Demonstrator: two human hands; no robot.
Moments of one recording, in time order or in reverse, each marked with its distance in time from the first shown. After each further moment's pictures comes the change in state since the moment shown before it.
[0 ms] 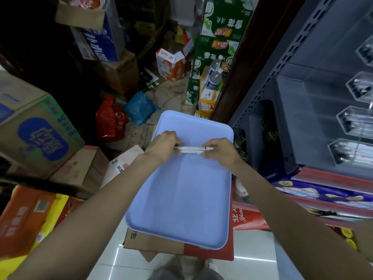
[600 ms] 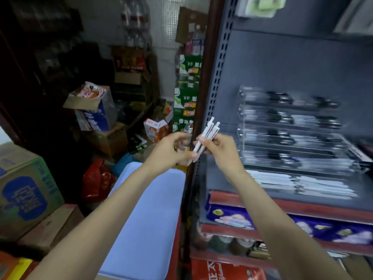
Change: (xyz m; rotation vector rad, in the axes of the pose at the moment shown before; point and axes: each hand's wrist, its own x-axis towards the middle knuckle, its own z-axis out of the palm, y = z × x) left_hand -0.040 0.224 -0.076 -0.623 0.403 0.208; right_hand -0.107 -0.066 -0.165 0.219 0.396 -0.422
